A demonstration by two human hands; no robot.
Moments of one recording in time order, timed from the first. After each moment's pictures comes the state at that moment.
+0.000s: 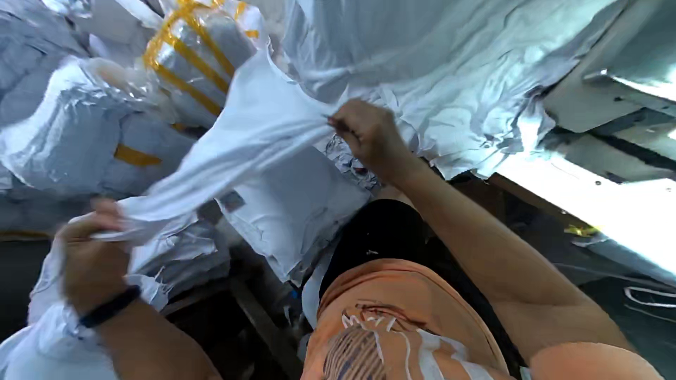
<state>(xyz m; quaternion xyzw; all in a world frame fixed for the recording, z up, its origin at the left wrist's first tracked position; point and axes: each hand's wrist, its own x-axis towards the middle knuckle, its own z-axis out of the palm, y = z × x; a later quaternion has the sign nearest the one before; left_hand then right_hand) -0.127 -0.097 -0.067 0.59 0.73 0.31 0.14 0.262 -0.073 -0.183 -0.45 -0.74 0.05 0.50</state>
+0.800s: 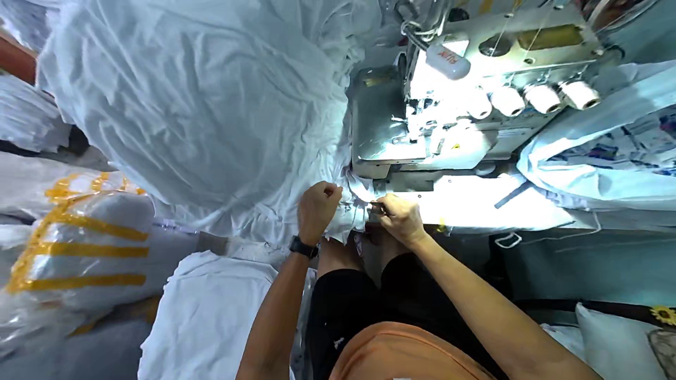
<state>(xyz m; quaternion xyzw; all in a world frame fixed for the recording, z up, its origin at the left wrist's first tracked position) 0.320 -0.049 -0.210 0.89 0.25 0.10 0.36 0.426 -0.228 -0.304 -0.77 -0.45 -0.16 0.42</state>
